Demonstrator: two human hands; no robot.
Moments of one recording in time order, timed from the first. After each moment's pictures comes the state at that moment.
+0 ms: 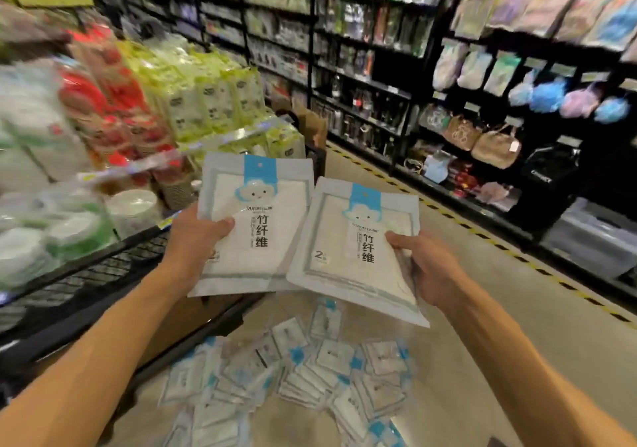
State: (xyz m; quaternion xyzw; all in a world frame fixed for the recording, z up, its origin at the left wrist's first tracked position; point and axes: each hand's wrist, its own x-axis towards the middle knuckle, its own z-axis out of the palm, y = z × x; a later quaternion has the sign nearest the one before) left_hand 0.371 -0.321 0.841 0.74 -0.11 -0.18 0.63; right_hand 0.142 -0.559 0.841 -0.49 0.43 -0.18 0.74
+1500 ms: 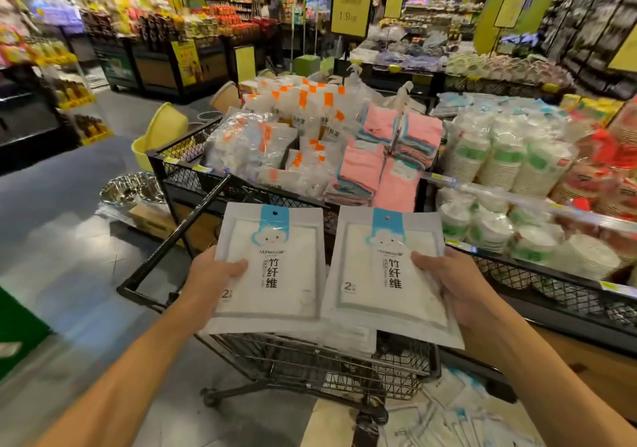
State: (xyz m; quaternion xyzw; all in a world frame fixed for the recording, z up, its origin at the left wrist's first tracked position) left_hand 0.191 0.452 0.822 0.65 0.34 0.13 0.67; right_hand 0.337 0.116 0.843 -0.66 0.06 0.21 0.72
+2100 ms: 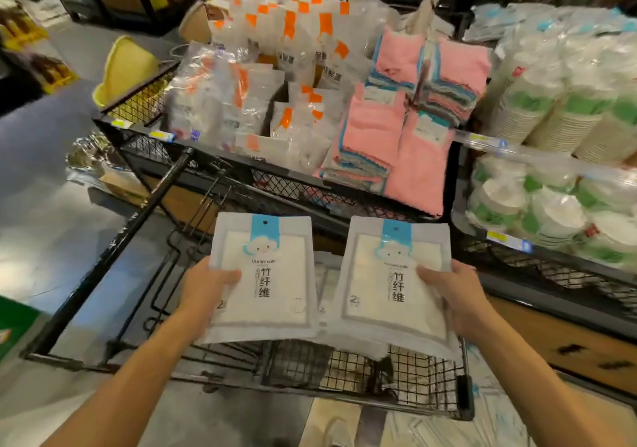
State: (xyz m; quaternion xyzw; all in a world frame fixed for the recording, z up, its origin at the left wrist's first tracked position) left_hand 0.355 0.517 0.705 0.65 0.44 0.06 0.62; right_hand 0.507 0.162 0.705 -0.67 0.17 0.24 0.68
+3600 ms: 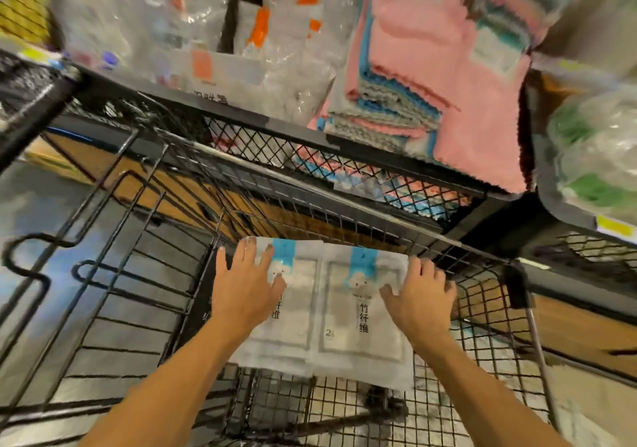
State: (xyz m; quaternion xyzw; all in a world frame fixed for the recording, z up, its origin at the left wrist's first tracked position) left_hand 0.504 0.541 0.435 0.98 0.15 -0.10 0.01; right_hand 0.582 0.268 0.453 -0.99 0.00 0.11 0.07
